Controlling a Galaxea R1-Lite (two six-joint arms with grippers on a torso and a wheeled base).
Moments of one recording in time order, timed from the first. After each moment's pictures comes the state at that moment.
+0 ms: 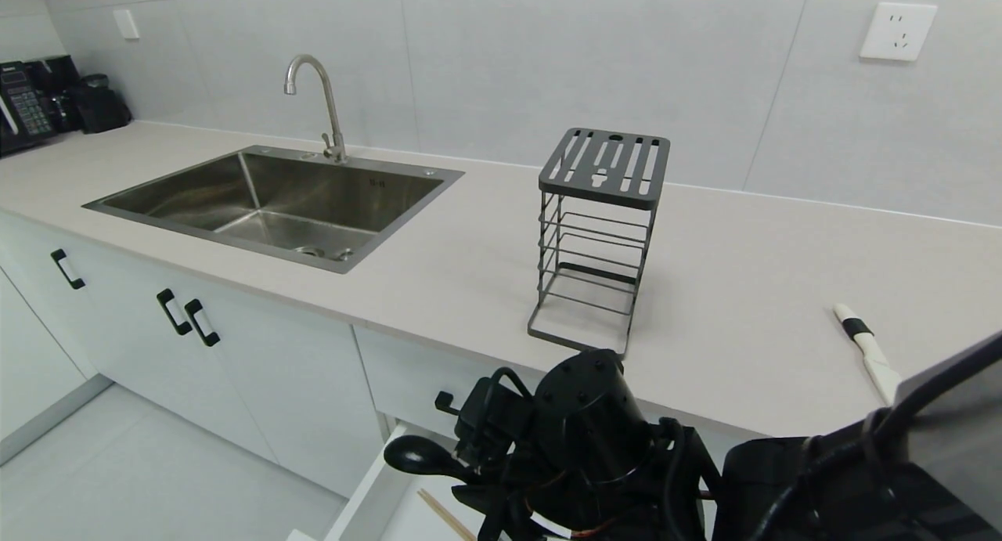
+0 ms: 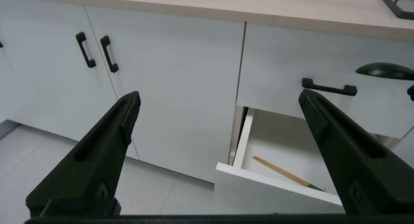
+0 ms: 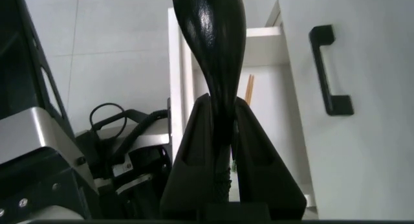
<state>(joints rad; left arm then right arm) 0.00 0.00 0.00 0.00 -0.05 0.01 1.01 2.03 -0.84 -0.56 0.12 -0.08</state>
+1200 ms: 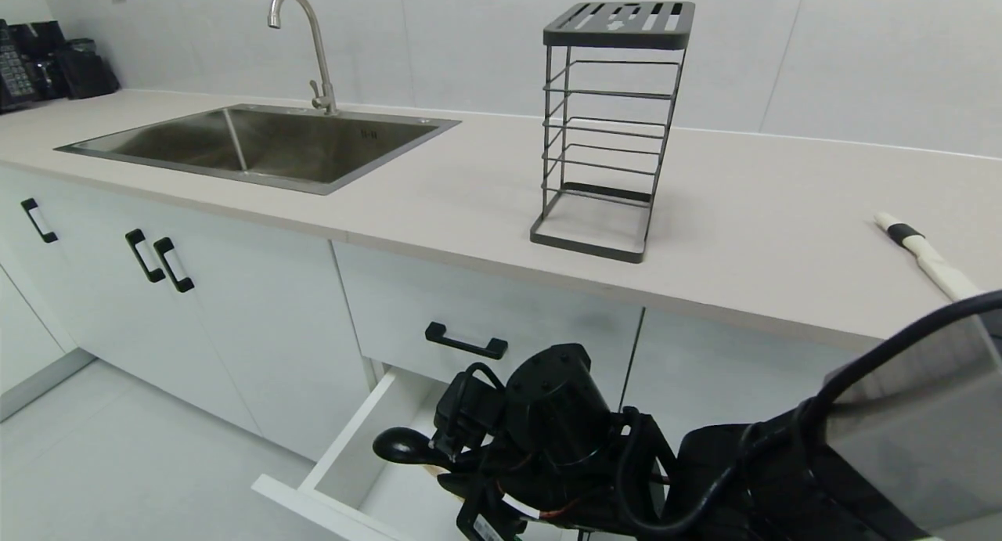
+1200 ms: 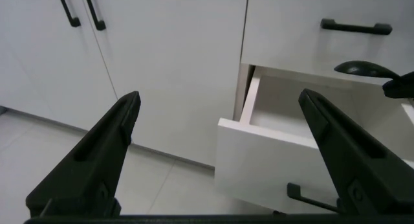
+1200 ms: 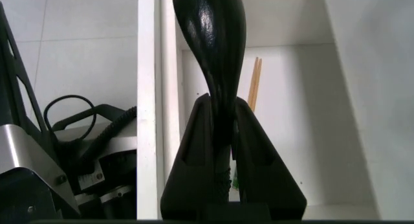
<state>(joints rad) 0.00 0.00 0.00 0.00 -0.05 0.01 1.00 2.12 -0.93 -0.54 0.12 -0.10</state>
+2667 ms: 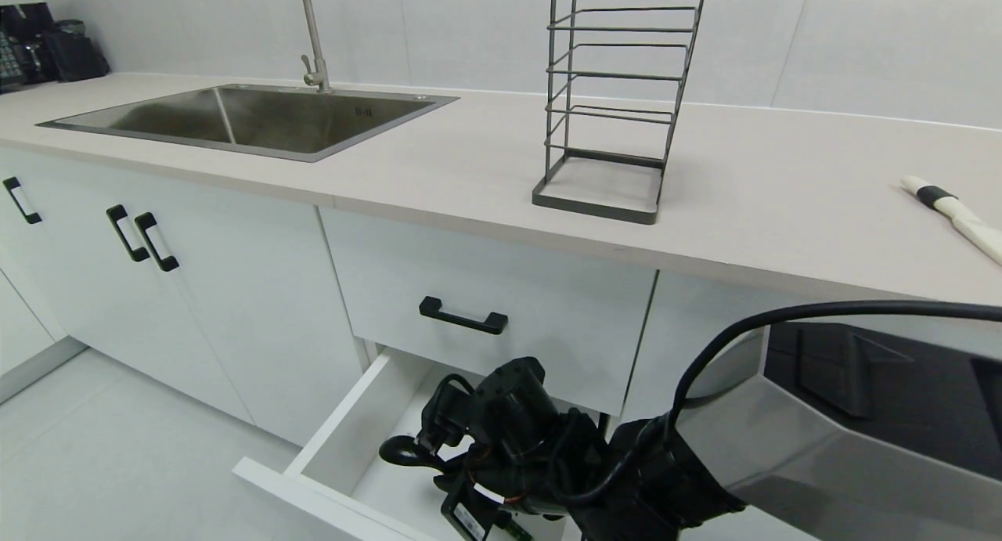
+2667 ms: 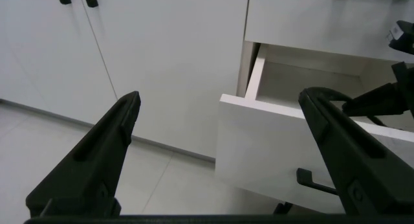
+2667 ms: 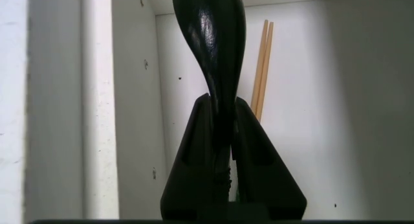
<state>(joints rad) 0.00 0.00 0.00 0.00 -0.05 0.01 0.97 2.33 -1.09 -0.51 0.12 -0.09</state>
